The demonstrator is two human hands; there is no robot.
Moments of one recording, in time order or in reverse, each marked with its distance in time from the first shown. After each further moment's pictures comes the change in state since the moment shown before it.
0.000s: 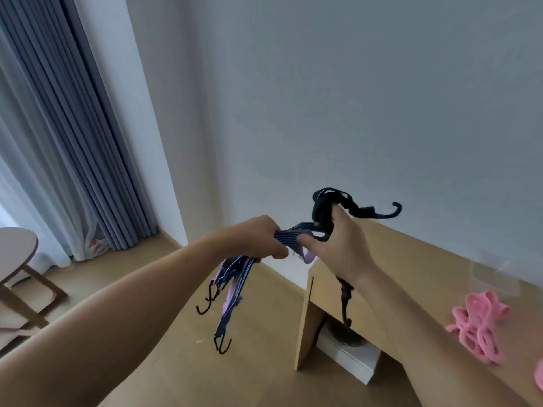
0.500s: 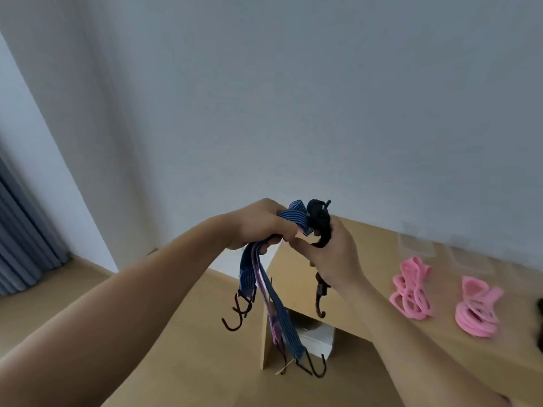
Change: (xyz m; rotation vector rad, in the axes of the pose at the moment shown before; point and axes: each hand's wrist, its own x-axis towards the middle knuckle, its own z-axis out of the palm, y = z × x) left_hand 0.041 0.052 -0.012 -0.369 -0.323 0.349; right_hand -0.012 0.026 -0.010 0.160 0.263 0.258
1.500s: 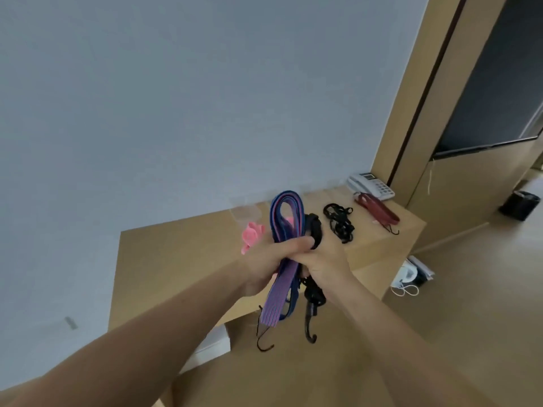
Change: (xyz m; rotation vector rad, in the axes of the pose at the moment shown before) left_hand 0.094 0.057 0.243 -0.483 -0.668 0.308; right_hand -0.113 0.020 -0.172 0.070 0.623 0.184
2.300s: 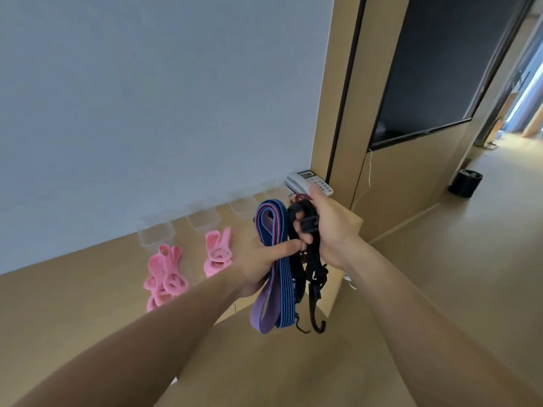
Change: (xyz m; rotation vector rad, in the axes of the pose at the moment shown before) left_hand 0.192 -0.040 0.171 -0.155 -0.144 0.030; right_hand 0.107 0.004 -0.255 0.277 0.093 0.352
